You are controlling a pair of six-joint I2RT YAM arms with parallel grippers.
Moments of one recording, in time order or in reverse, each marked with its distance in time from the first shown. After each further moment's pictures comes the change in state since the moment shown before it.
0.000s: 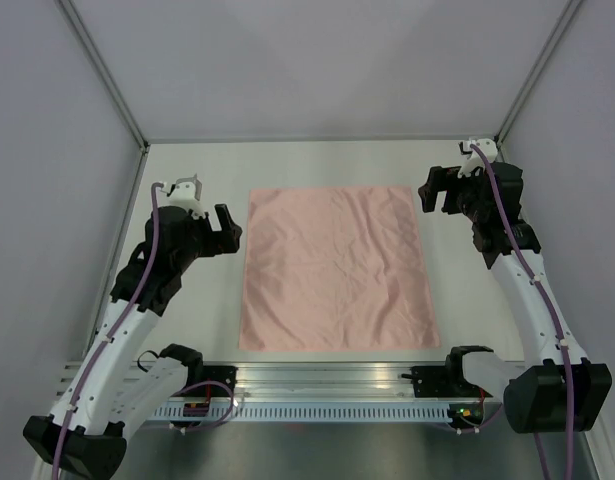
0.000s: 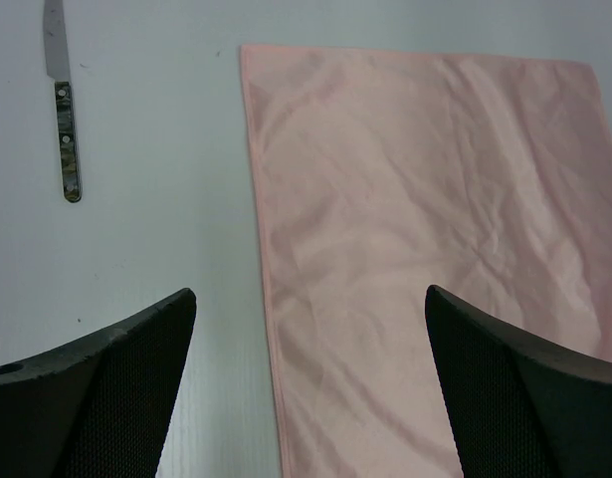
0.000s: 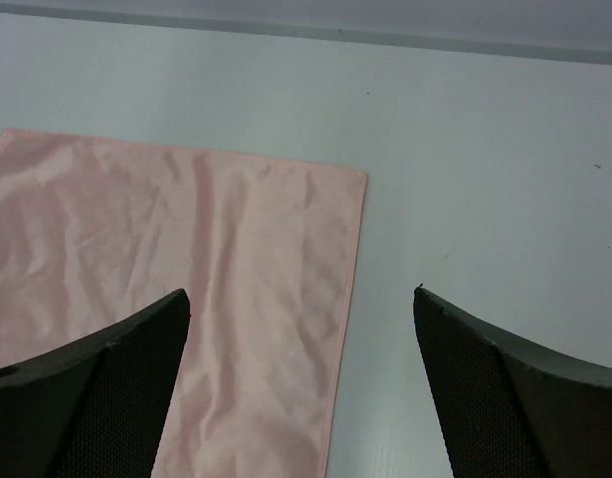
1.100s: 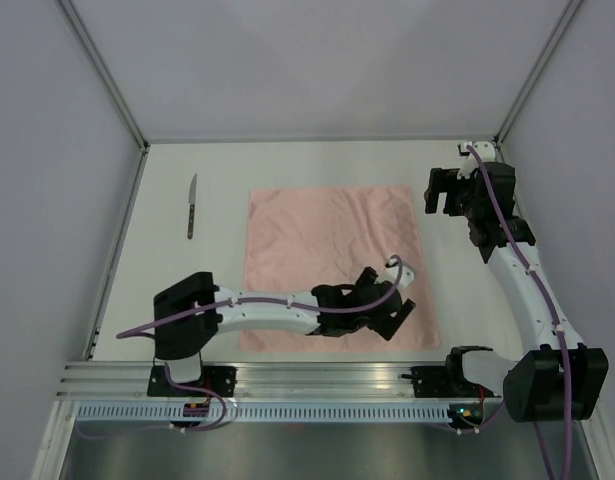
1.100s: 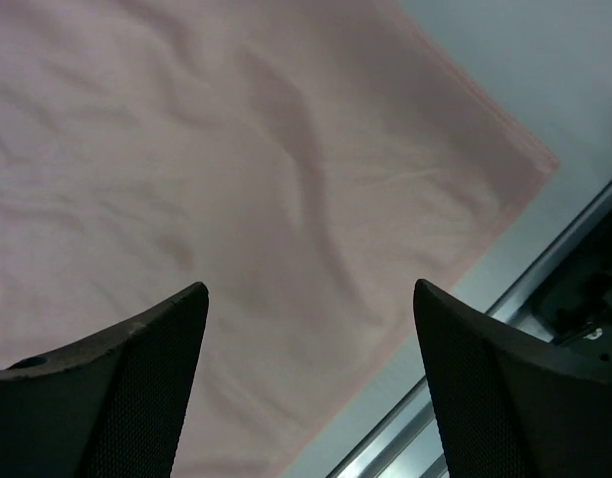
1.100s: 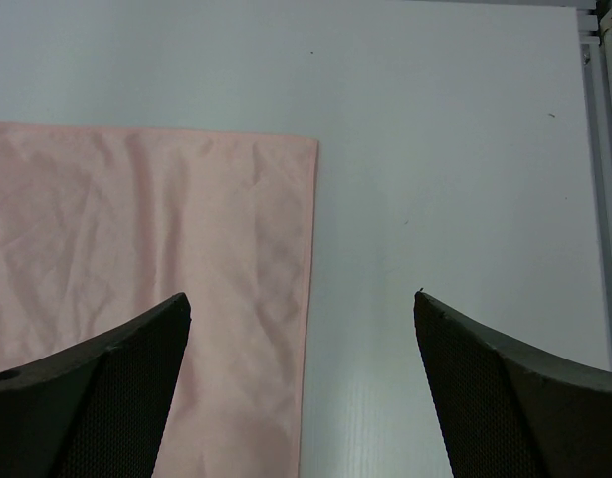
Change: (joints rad) left arm -1.012 0.892 0.267 0.319 -0.296 -0.123; right arm 0.000 0.057 0.000 -0.035 0.116 -0.011
